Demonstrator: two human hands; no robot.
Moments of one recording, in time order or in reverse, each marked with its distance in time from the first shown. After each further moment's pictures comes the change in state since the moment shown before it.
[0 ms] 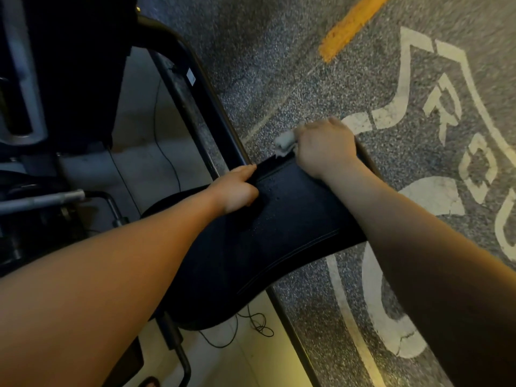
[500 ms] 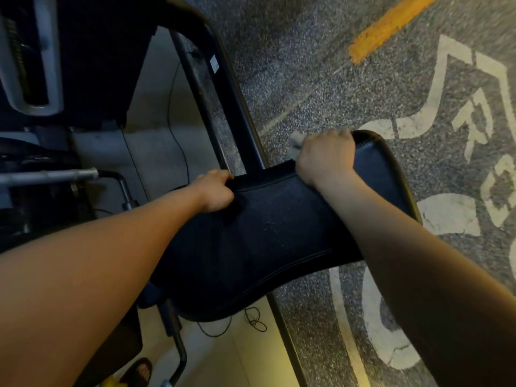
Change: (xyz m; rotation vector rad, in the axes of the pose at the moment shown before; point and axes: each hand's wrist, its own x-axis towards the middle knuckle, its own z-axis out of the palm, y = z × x) left_hand -0.007 -0.071 -0.038 0.212 0.008 -0.238; right_hand 0.019 -0.050 0.007 -0.179 -0.107 0.077
